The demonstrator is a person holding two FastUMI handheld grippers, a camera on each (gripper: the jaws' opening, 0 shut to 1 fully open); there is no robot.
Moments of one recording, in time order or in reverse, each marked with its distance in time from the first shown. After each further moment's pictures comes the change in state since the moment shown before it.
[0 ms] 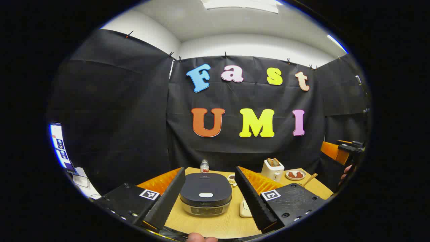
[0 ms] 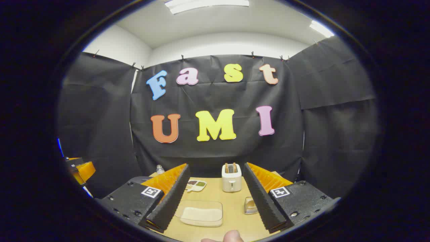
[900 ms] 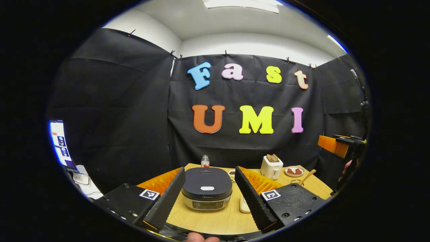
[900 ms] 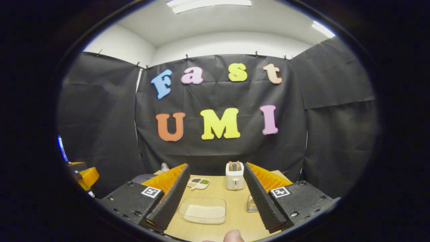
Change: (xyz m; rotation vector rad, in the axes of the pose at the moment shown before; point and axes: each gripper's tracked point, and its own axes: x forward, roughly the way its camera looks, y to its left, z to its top) left arm -0.021 0.005 -0.013 -0.015 0.015 0.002; right arm -0.015 0.010 -0.003 -0.010 0.020 0.037
